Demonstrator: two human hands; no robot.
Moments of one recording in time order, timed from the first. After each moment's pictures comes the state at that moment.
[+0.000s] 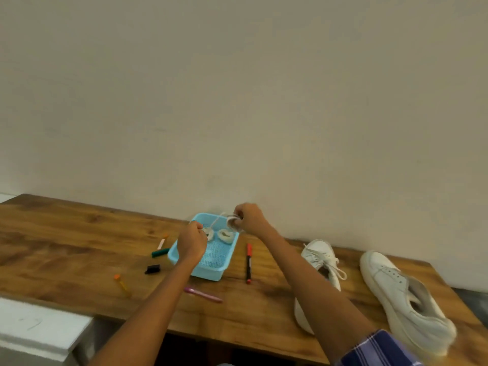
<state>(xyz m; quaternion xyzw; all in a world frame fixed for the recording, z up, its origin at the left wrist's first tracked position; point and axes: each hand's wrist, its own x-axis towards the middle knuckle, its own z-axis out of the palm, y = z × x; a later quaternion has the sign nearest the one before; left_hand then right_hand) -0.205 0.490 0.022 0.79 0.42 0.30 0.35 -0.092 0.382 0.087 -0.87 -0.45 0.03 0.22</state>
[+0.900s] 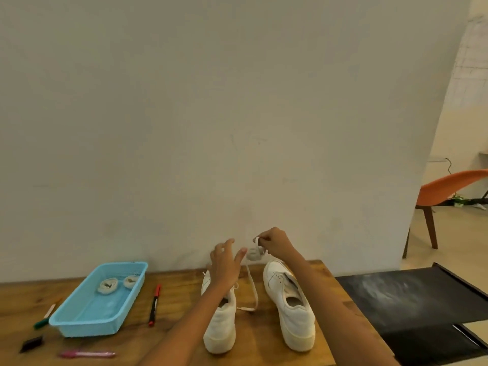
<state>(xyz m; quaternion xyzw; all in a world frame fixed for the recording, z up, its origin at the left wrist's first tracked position) -0.079 0.205 0.073 0.90 0.17 0.21 0.34 0.003 0.076 0.120 -0.89 -0.27 -0.04 0.36</state>
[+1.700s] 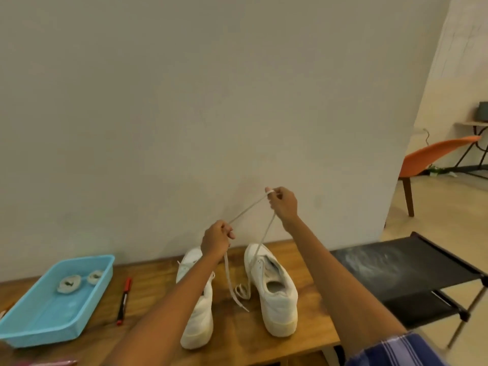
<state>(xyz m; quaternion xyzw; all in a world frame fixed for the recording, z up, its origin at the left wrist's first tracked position) -0.012 0.189 0.073 0.84 0.16 0.20 0.47 0.065 0.036 0.133 -0.77 -0.08 -0.15 0.61</state>
